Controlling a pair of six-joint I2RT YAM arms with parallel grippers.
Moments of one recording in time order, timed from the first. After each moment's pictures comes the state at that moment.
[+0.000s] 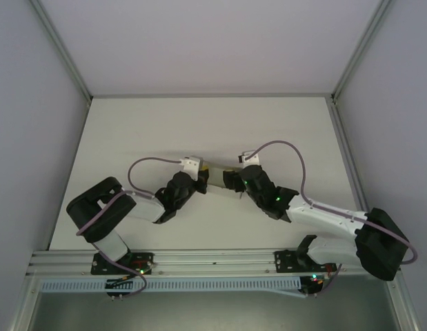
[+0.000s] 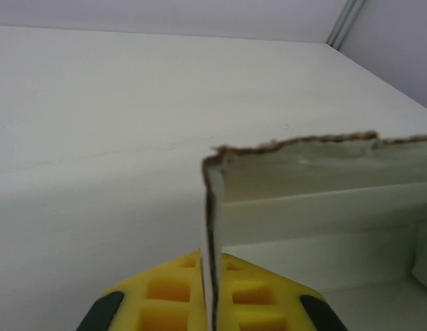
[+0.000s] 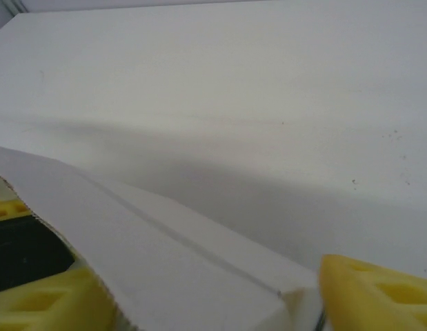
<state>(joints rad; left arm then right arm) -0.89 1.65 0.47 0.90 -0.29 -0.33 0.89 1.16 0.60 0.00 0.38 0.45</state>
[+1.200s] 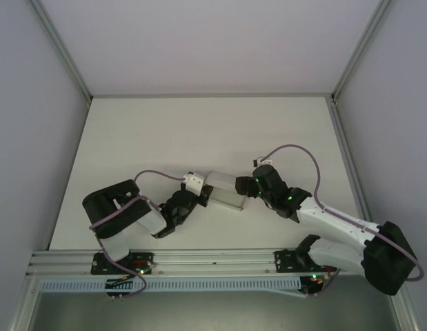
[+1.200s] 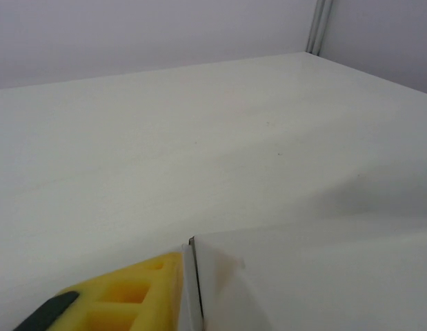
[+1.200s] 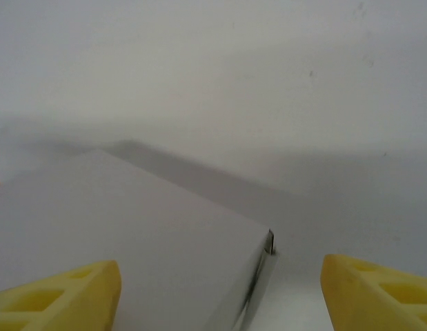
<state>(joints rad) -1.03 1.76 0.33 1.25 -0.45 -0.14 0.75 1.08 0.54 -0.21 0.18 0.59</state>
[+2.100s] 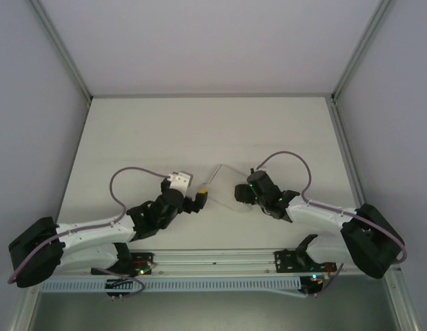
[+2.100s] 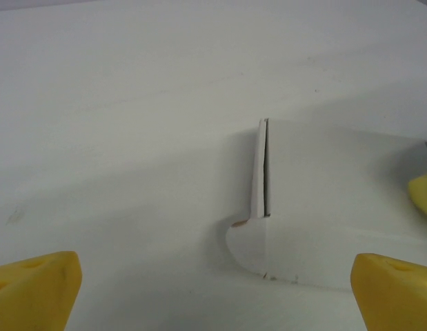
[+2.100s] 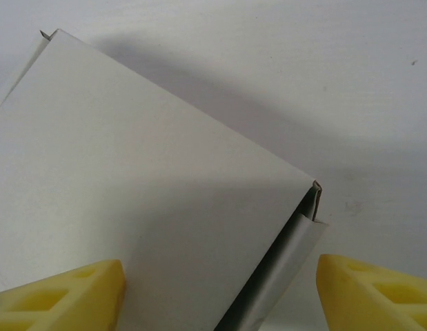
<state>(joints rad) -1.06 1.08 0.42 0.15 -0.52 -0.37 0.75 1.24 0.47 -0.09 0.16 0.66</state>
